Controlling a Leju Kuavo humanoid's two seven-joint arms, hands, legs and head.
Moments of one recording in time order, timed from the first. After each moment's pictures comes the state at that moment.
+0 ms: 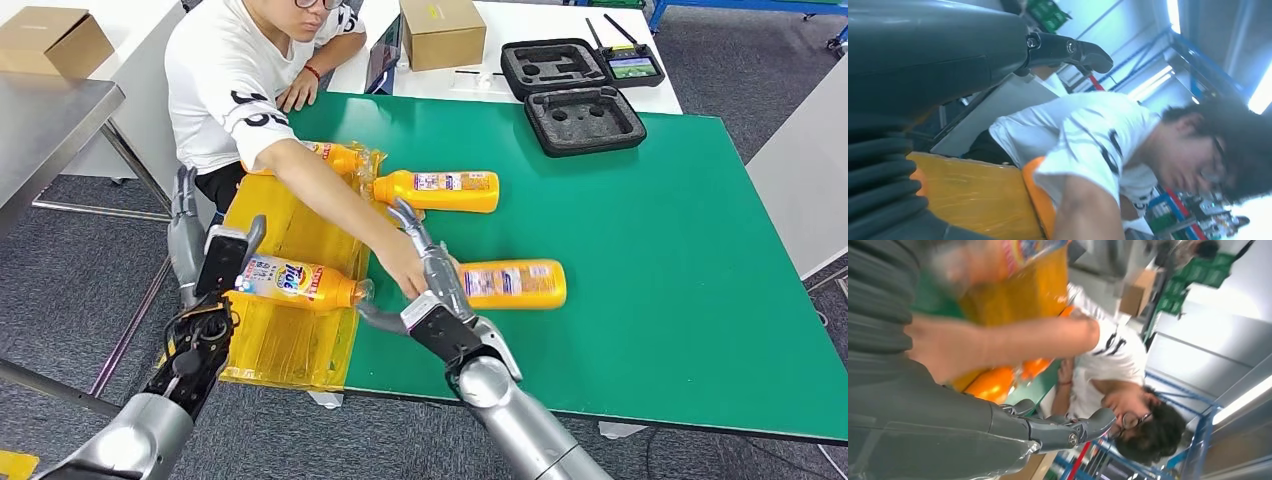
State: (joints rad) left arm -0.47 0.06 -0.13 -0.90 -0.31 0.65 -0.66; right arm -0.41 0.16 0.63 -1.11 0.38 -0.33 -0.56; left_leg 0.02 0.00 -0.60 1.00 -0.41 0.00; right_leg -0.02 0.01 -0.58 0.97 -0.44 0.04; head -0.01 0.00
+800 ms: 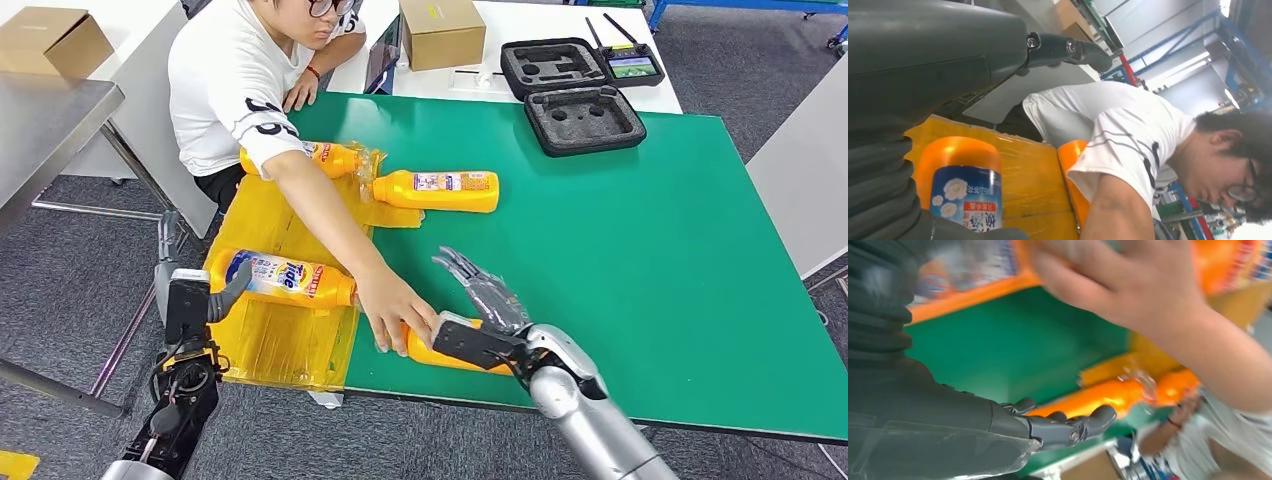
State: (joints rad) left arm -0.23 0.07 -0.08 -1.16 -0.21 0.54 -0.61; right arm -0.35 -0.10 0.58 -1.25 0.71 -0.04 -0.24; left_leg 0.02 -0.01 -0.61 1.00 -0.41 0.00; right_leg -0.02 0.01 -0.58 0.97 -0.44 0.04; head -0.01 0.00
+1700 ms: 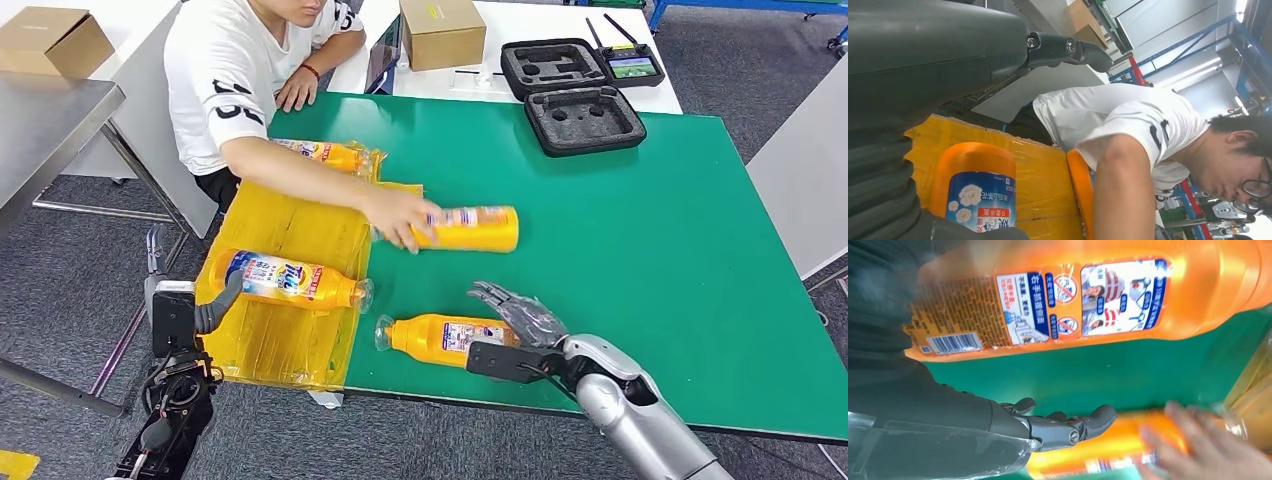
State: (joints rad) left arm -0.18 0.07 -0.07 -1.21 -0.16 0.54 -0.60; right arm -0.36 -0.30 0.64 -1.31 0.72 0.13 -0.15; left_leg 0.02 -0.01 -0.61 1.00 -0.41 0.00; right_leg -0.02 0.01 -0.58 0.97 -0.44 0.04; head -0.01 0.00
